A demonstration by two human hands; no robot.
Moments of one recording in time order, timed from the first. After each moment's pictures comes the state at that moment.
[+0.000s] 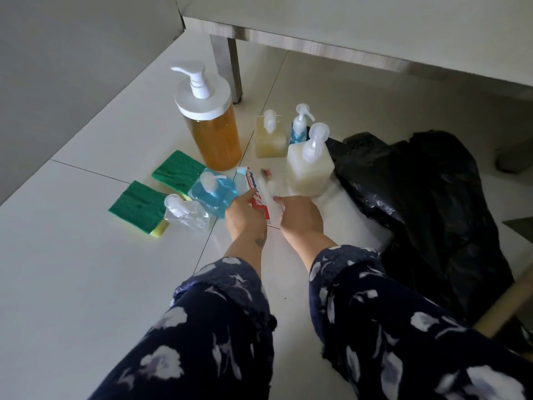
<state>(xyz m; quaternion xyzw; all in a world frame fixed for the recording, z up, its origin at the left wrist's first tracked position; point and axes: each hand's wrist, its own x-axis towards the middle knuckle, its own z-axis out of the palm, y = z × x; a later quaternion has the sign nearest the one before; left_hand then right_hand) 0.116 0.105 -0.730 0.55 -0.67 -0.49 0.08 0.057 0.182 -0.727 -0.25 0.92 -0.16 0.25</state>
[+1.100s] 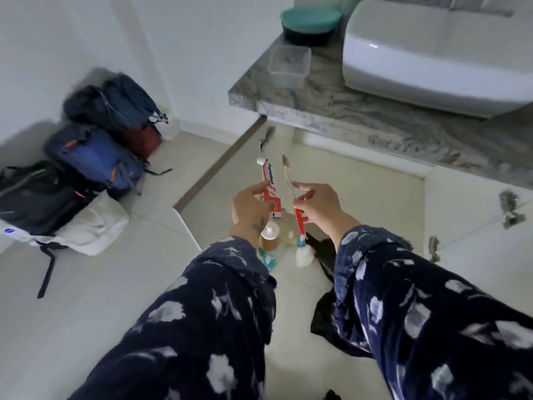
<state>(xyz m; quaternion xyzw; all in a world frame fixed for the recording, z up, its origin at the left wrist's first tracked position) 0.251 0.071 -0.001 0.45 -0.67 -0.56 0.17 0.157 0.172 0.005 -0.20 0.83 -0.44 0.28</state>
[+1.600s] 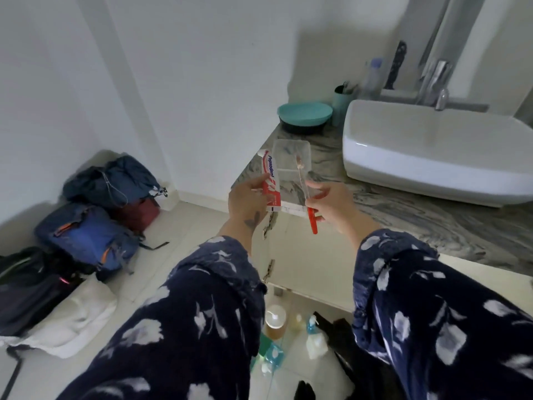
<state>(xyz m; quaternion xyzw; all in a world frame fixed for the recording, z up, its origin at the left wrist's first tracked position) 0.117 -0.077 0.098 0.33 -0.72 -0.56 0.25 0.015 0.057 0.104 -0.20 0.80 -0.52 0.20</state>
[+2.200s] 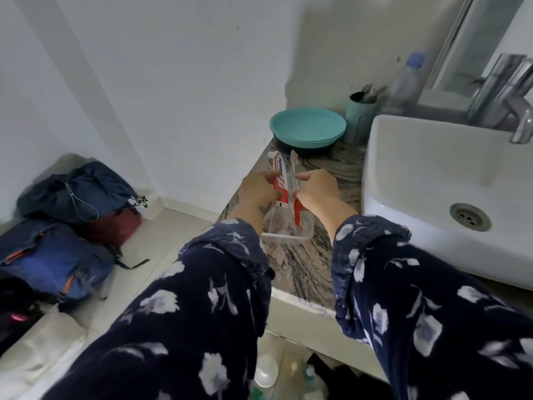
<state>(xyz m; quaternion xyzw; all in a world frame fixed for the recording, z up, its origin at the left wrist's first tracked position) -0.118 -0.191 0.091 0.34 -0.78 -0.50 0.13 -0.198 -0.103 0.084 -0.20 0.89 -0.39 0.13</state>
